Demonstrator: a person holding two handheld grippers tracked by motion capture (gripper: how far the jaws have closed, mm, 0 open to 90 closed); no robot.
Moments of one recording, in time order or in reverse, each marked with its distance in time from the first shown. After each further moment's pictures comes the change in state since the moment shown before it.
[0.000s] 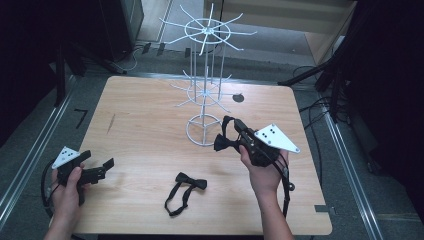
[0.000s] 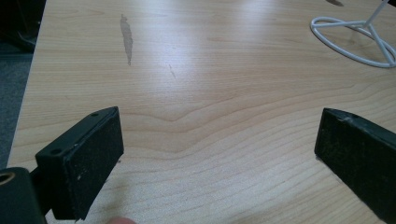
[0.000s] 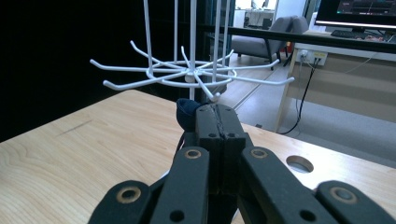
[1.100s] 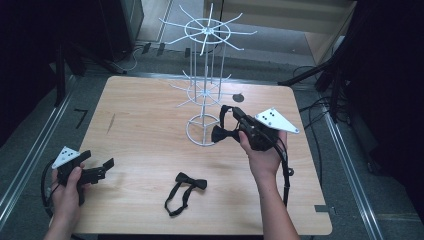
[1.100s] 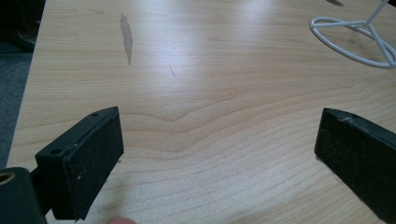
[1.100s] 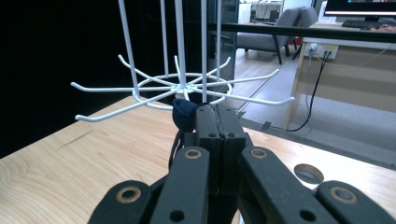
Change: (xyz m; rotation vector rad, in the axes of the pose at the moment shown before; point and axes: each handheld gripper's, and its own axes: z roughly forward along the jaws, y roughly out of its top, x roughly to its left) left arm 0.000 0.000 0.000 -0.001 -0.002 -0.003; right arm -0.017 0.017 0.026 0.019 0.033 0.051
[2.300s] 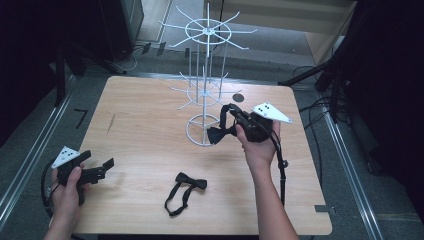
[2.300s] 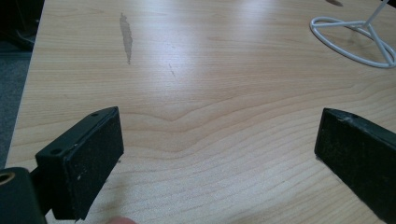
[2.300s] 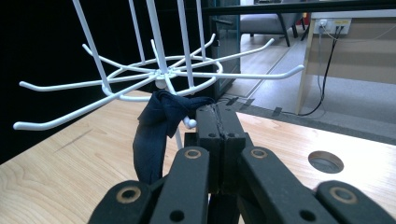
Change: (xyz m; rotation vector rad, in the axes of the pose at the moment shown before) left arm 0.000 0.000 0.000 0.001 -0.004 -0.003; right arm -0.017 -0.013 0.033 0.041 0.021 0.086
